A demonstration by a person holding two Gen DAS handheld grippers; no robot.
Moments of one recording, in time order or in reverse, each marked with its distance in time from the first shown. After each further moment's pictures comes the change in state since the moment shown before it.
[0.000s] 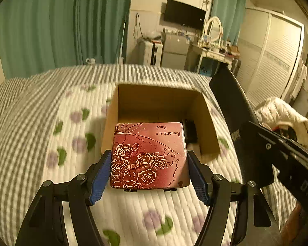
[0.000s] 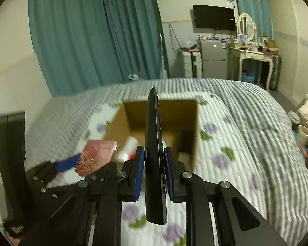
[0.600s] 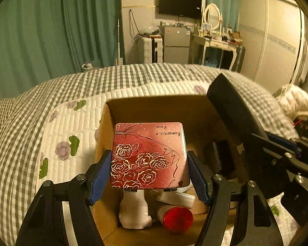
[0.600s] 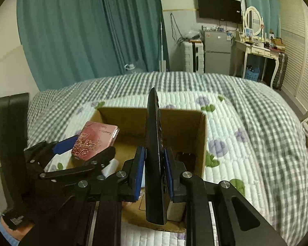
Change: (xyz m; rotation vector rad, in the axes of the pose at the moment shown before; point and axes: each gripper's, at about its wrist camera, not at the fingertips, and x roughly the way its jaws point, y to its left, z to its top) left arm 0.119 0.002 0.036 0.116 0.032 0.064; right arm 0.119 -0.016 0.030 -0.048 0.107 -0.027
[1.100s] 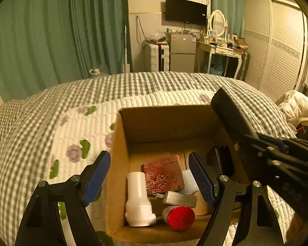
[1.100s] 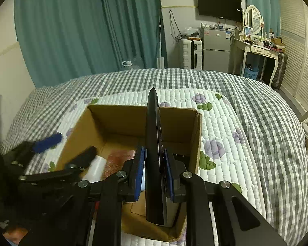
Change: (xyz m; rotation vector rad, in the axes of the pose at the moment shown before) left arm -0.029 0.008 0.007 -0.030 -0.052 0.041; right arm 0.014 -0.013 0.005 0.000 0.022 -0.019
